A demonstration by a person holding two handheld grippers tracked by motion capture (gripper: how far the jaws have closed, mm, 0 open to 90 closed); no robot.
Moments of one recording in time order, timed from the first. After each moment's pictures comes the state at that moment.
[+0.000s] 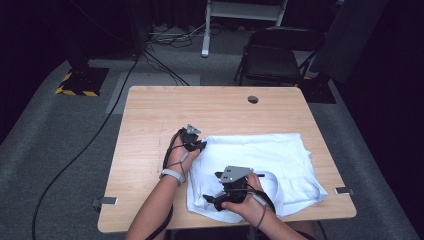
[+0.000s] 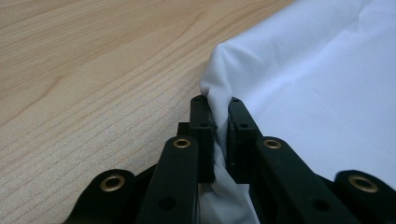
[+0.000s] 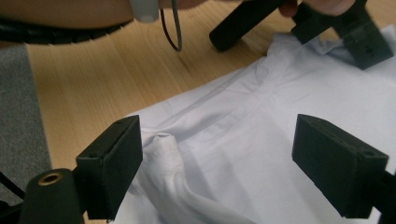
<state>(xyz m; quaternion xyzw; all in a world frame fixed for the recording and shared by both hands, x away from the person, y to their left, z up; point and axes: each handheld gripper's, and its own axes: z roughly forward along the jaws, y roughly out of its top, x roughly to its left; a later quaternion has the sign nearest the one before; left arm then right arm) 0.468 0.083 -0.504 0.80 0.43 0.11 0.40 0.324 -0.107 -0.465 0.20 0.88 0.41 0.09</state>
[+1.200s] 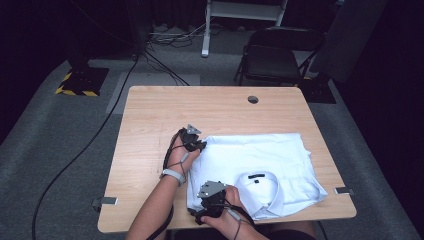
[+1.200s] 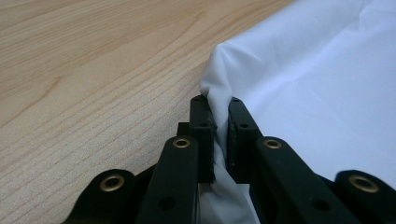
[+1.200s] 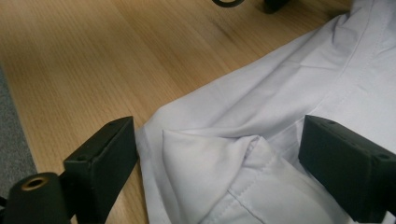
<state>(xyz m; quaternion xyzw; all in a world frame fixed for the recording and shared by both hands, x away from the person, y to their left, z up) 0.468 0.083 -0.505 0.80 0.43 0.11 0.40 0.296 -0.057 -0.505 0.24 0.90 0.36 0.11</state>
